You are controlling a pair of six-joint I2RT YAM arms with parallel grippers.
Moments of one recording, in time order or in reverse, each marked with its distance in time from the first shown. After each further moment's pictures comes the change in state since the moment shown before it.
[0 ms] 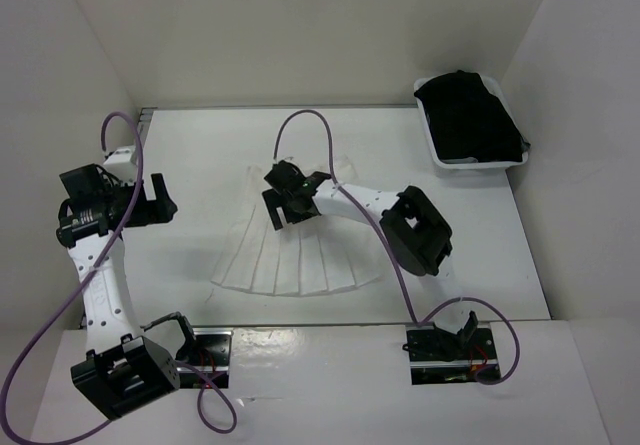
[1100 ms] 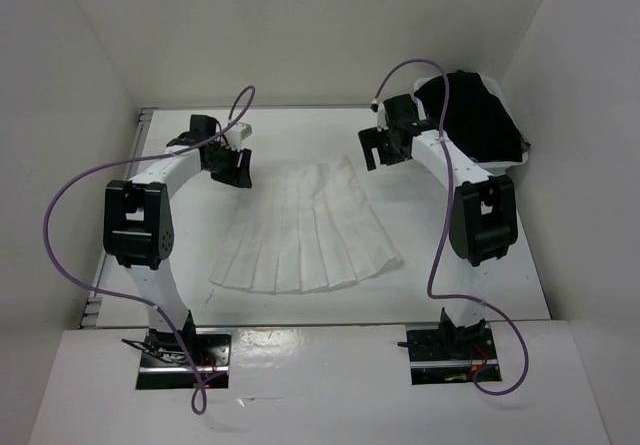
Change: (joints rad) left arm -0.516 0.871 0.355 0.280 -0.004 0.018; right arm -0.607 -0.198 0.001 -0.071 -0.203 -0.455
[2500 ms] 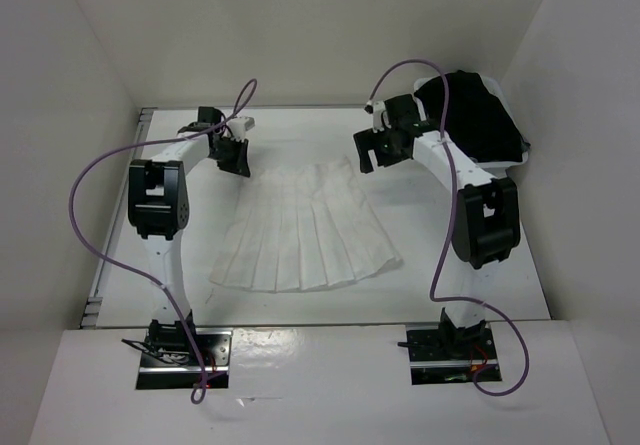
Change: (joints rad) left arm 0.009 0.364 0.343 -0.042 0.027 0.009; right arm 0.005 -0.031 -0.028 -0.003 -0.151 -0.058
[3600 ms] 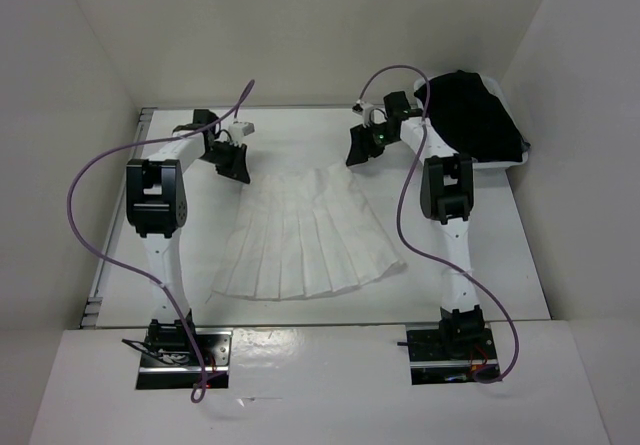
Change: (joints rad) left arm 0.034 0.023 0.030 -0.139 0.156 0.133; right arm -0.107 0.661 0.647 -0.145 -0.613 -0.241
